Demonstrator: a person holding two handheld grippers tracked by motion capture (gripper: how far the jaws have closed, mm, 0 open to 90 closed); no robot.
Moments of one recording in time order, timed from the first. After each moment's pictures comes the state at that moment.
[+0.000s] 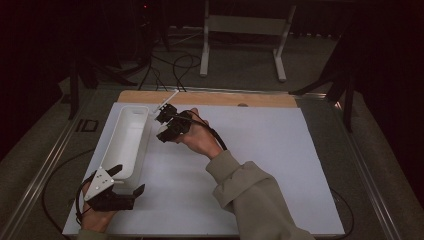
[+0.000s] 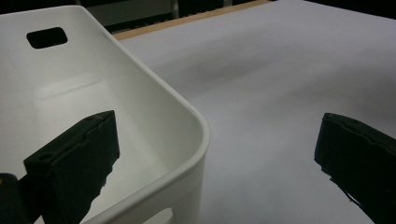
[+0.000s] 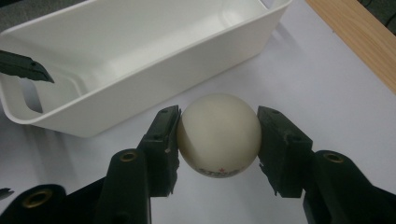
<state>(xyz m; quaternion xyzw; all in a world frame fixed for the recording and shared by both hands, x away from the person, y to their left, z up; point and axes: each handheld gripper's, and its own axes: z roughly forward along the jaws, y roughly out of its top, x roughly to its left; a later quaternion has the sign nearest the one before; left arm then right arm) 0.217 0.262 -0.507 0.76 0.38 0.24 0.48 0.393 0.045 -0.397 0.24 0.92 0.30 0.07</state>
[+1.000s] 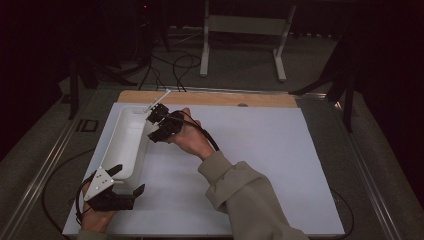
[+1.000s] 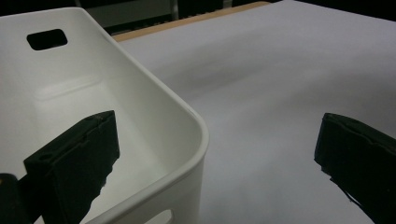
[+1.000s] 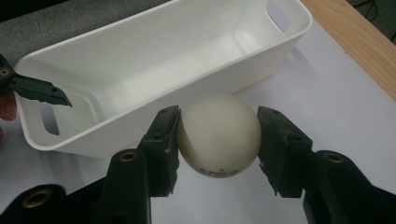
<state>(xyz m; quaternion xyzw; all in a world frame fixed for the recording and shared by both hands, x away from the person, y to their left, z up) 0.217 0.262 -0.506 0.75 0.38 0.24 0.48 0.389 0.066 -0.395 0.23 0.92 0.32 0.07</state>
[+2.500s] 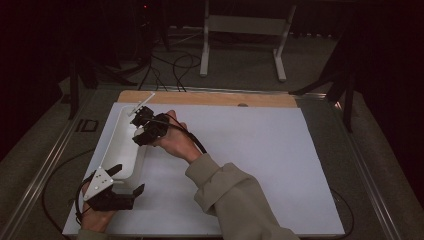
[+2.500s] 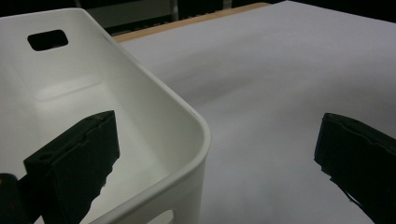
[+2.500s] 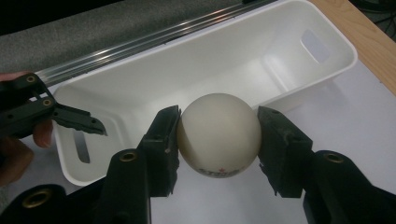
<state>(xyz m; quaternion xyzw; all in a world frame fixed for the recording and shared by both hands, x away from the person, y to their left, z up) 0.217 0.262 -0.506 0.75 0.38 0.24 0.48 0.378 0.099 -0.394 0.21 0.92 0.34 0.06</state>
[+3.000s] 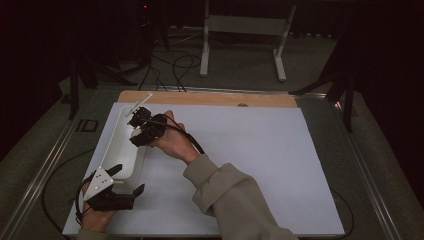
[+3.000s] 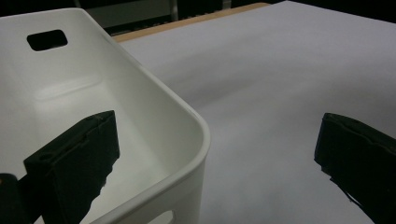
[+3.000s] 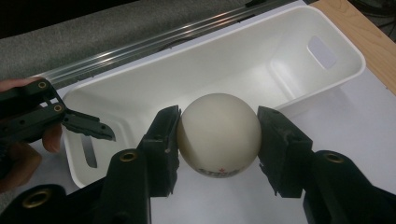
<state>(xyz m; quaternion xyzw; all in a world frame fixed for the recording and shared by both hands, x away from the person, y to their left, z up) 0.217 0.262 -0.506 0.75 0.38 0.24 0.49 0.374 0.105 -0.392 0.21 0.91 0.34 0.06</state>
